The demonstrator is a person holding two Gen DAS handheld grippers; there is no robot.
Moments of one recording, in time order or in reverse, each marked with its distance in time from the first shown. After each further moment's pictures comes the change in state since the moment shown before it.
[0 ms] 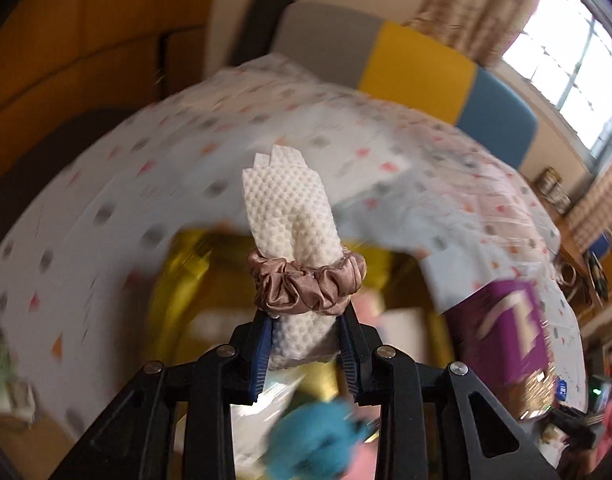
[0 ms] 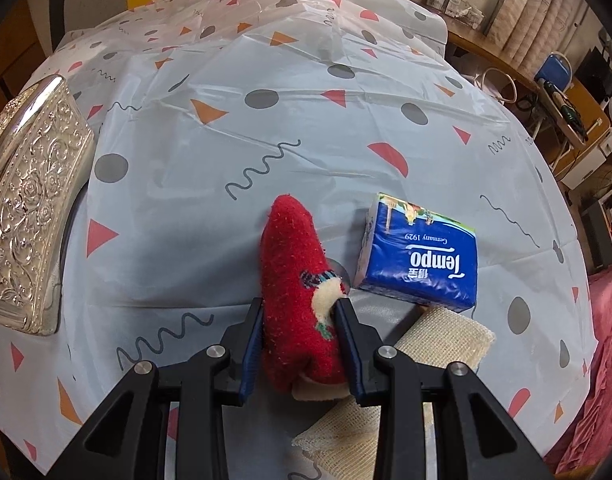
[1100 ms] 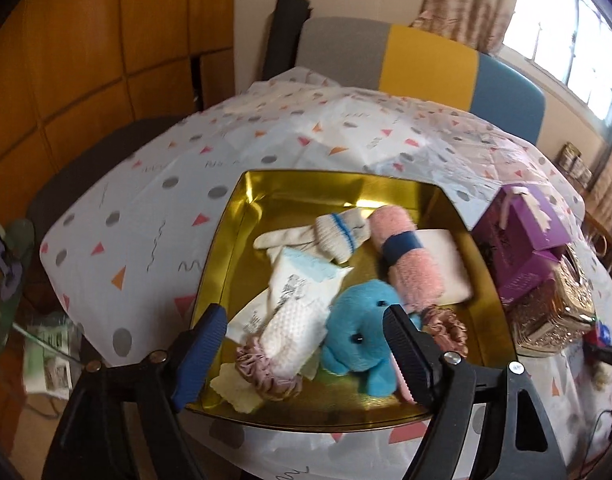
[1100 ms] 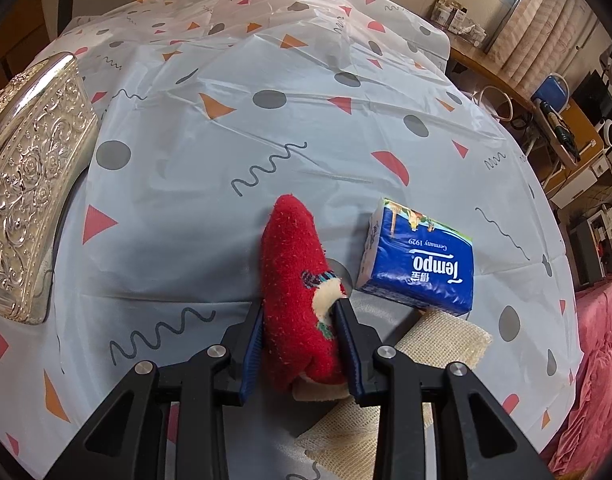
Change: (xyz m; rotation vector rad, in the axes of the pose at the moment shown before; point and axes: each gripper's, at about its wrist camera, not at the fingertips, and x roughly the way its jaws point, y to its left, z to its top) left arm -0.055 -0.008 -0.101 0.103 -0.109 0.144; right arm -0.002 0.012 -0.006 -0.049 -0.029 -0.054
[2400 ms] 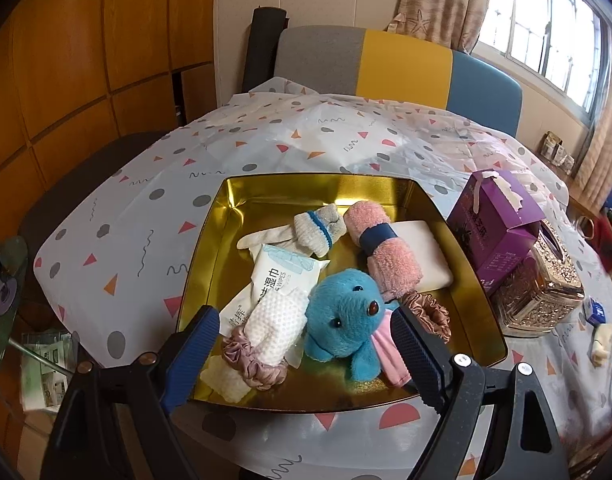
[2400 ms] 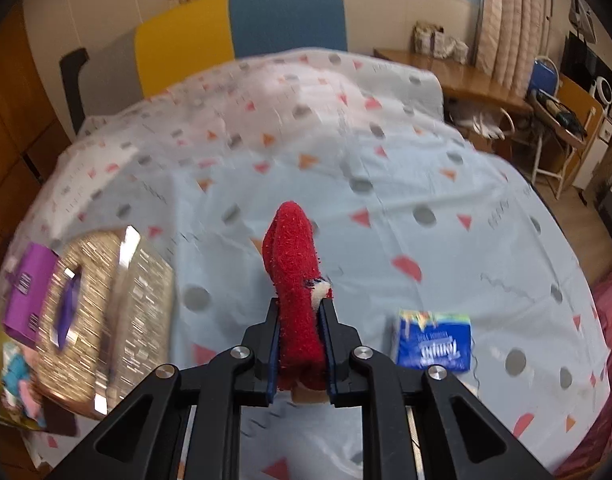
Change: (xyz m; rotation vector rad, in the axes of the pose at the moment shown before) left arm -0.010 -0.008 -0.015 0.050 -0.028 -0.041; right arm -0.093 -0.005 0.072 0.168 -0.251 0.213
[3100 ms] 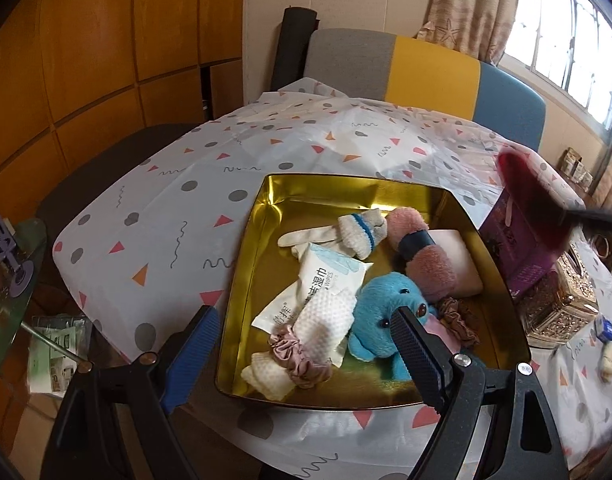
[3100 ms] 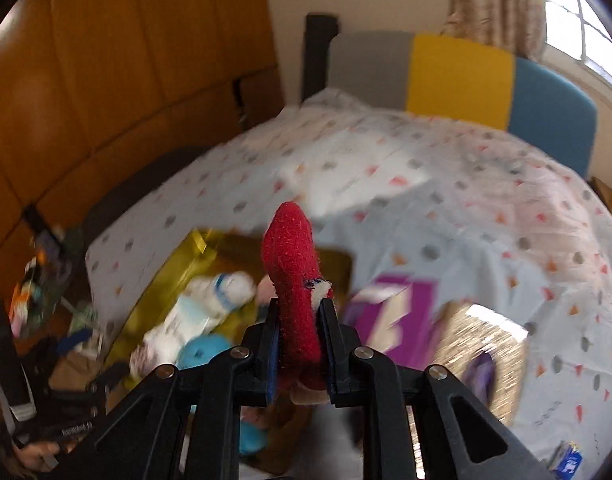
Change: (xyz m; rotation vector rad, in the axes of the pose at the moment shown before) left arm -0.004 0.033 -0.002 -0.067 -0.007 0.059; right arm -0.028 0.316 -0.058 -0.587 0.043 0.436
